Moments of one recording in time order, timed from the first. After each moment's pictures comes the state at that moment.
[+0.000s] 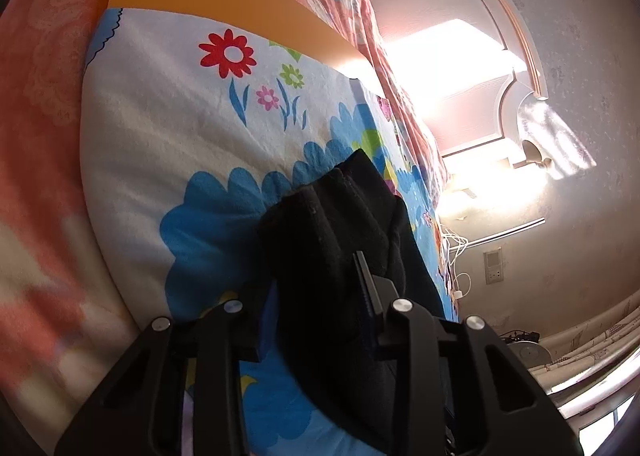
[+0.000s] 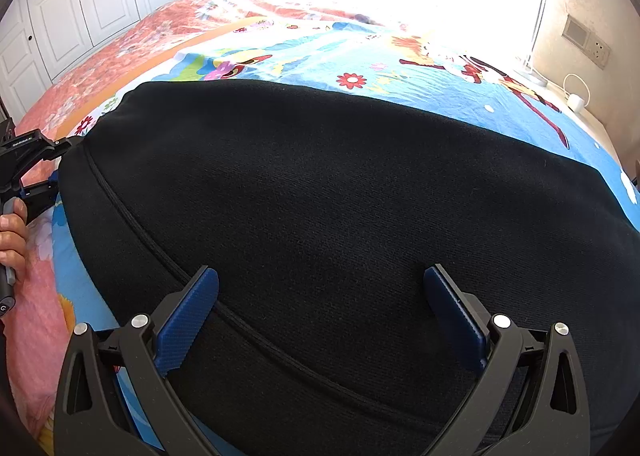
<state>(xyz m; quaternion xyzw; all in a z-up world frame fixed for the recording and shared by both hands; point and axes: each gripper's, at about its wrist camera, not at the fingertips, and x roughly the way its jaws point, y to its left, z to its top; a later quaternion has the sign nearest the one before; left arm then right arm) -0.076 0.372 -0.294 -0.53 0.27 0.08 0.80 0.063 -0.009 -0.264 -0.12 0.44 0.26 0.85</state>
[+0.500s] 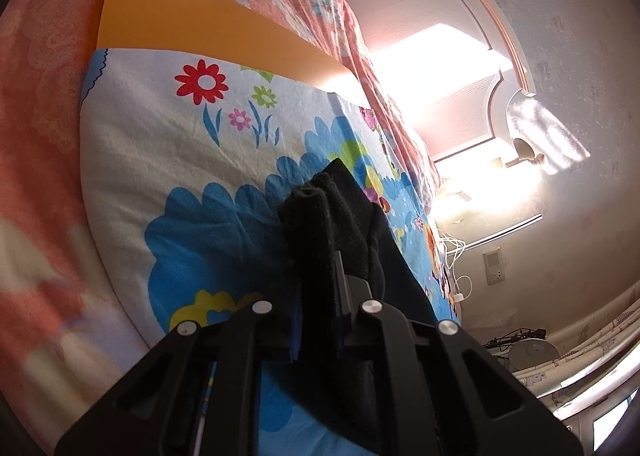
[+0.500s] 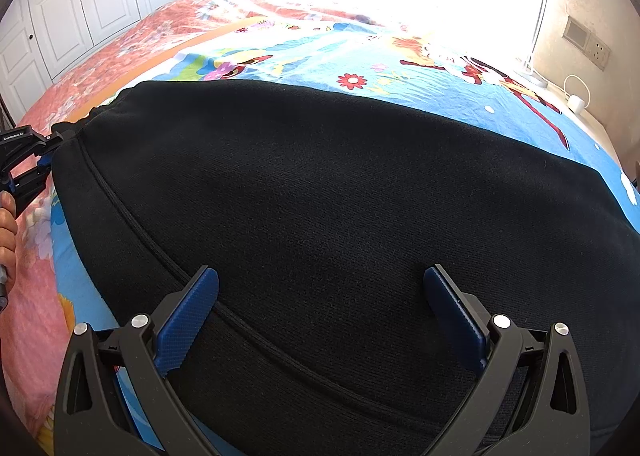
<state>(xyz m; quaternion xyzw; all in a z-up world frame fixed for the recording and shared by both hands) -0.079 0.357 -0.261 -0.50 0.26 0.10 0.82 0.064 -0.008 -0.264 -0.12 0.44 0.26 0.85</state>
